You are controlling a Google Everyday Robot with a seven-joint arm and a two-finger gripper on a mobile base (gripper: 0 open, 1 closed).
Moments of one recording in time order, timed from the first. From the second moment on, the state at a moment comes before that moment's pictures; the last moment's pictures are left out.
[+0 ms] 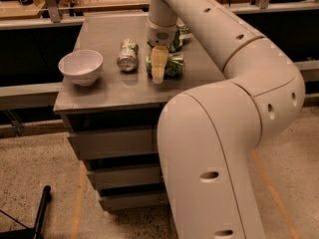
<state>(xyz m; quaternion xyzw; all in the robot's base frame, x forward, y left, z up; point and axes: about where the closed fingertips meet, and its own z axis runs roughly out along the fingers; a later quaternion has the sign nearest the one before) 0.731 0.008 0.849 -0.73 0.67 0.02 0.11</state>
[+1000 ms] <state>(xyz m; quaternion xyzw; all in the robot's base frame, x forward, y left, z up) 0.707 -0.050 0.888 -0.73 0.65 0.05 0.19</state>
